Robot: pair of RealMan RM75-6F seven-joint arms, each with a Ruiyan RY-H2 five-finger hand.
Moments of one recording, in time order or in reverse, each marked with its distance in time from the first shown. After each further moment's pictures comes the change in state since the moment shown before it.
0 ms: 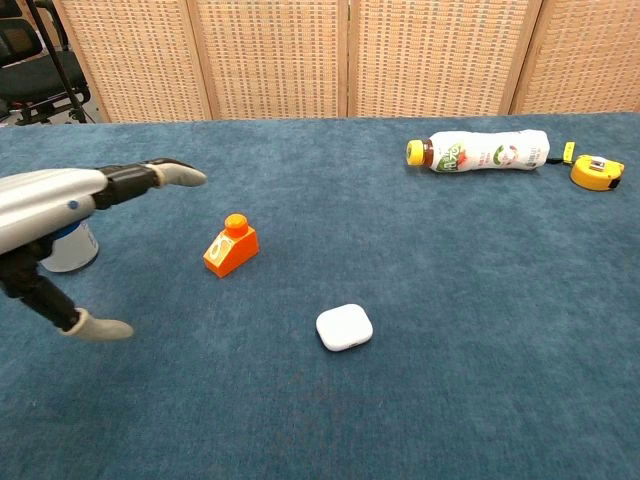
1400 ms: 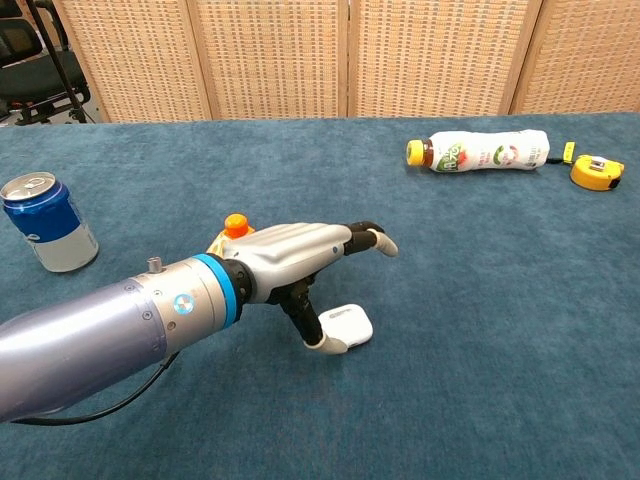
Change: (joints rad) left arm -0.423 -0.451 -0.134 0.418 -0.365 -0.256 -0.003; right arm -0.041 0.001 0.072 0.004 -0.035 -0.067 0.002
